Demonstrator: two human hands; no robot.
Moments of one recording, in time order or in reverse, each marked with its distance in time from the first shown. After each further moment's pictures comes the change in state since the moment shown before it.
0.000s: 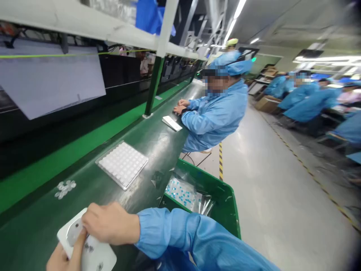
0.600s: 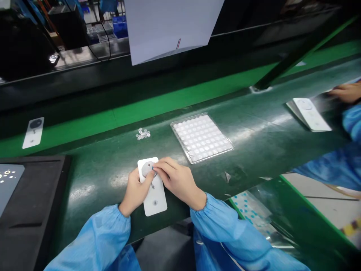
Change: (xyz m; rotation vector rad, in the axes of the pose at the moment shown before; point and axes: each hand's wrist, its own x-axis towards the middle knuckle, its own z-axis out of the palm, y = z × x) left_hand -0.007 -0.013 0.017 -0.482 -0.175 0.182; right_hand -0.022 0.008 0.009 0.264 0.085 0.085
